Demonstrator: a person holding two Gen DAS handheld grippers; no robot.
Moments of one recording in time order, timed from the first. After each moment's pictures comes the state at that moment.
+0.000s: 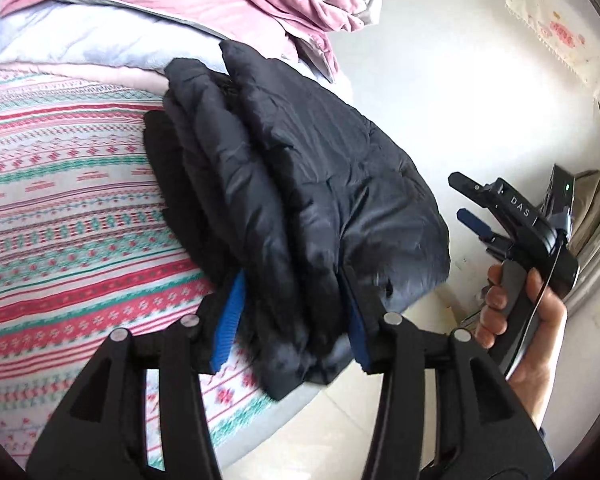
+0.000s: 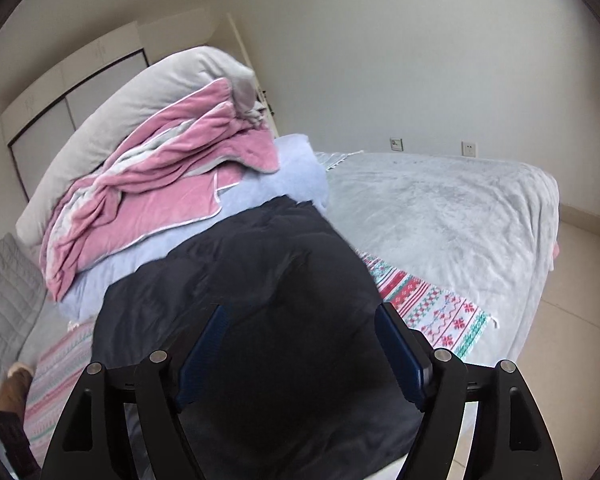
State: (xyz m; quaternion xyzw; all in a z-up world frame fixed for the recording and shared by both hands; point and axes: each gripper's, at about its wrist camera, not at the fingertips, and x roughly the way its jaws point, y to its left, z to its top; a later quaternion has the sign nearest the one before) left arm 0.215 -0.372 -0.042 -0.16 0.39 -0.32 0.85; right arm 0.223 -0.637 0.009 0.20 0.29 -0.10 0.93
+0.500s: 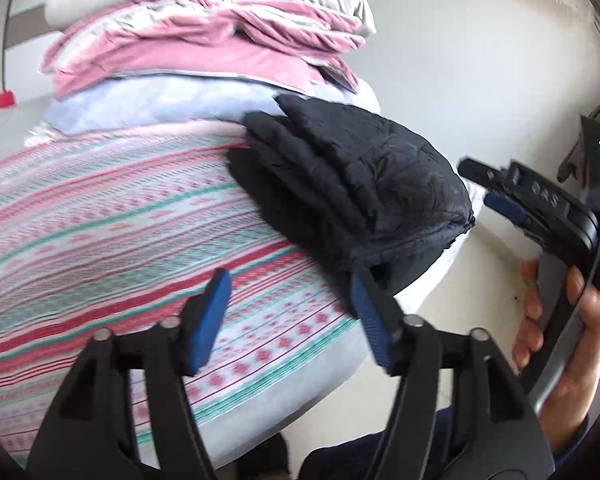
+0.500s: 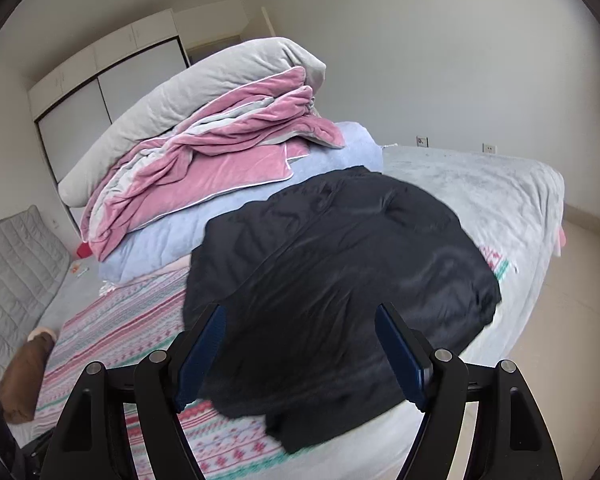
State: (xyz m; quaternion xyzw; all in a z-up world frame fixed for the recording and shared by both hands) left arm 0.122 -0.293 0.013 -0.03 0.34 -0.23 0.91; right arm 0.143 -0.513 0.031 0.19 0.29 -0.06 0.94
